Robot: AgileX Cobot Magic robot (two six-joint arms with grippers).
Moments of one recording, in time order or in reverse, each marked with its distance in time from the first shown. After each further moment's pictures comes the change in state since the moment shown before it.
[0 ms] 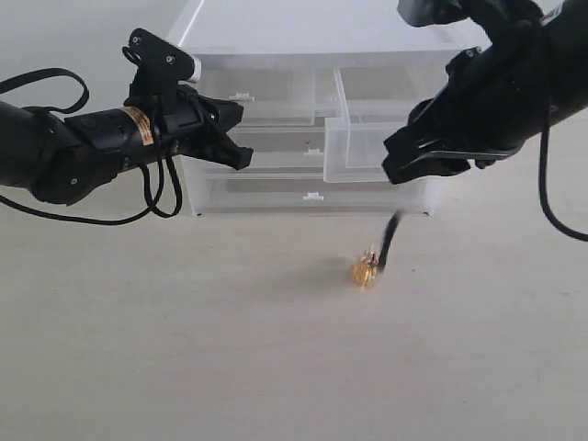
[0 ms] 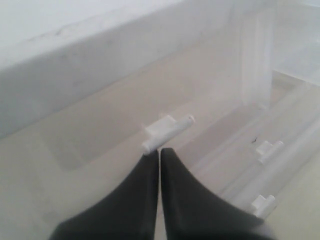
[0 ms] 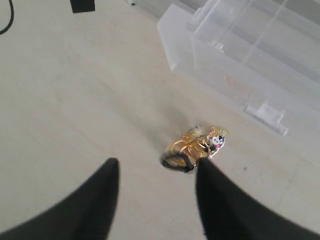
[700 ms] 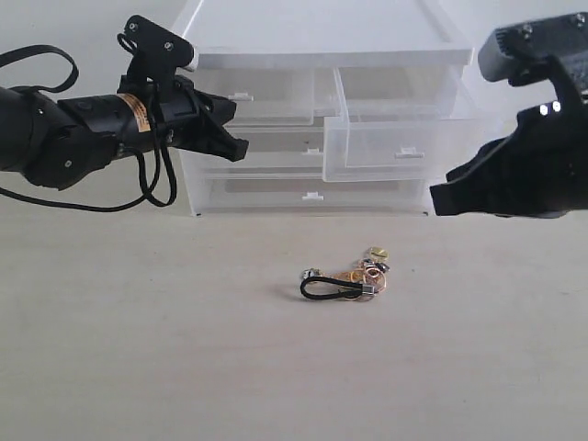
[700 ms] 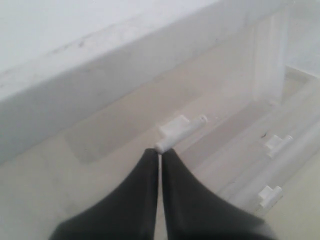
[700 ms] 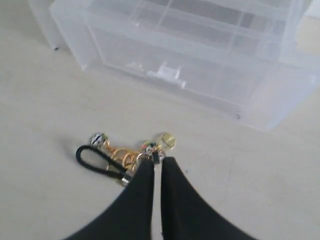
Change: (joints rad) left arm -0.007 -0.048 -0.016 -0.017 0.130 0.000; right arm 0.000 -0.216 0.413 -0.088 -0.520 0.163
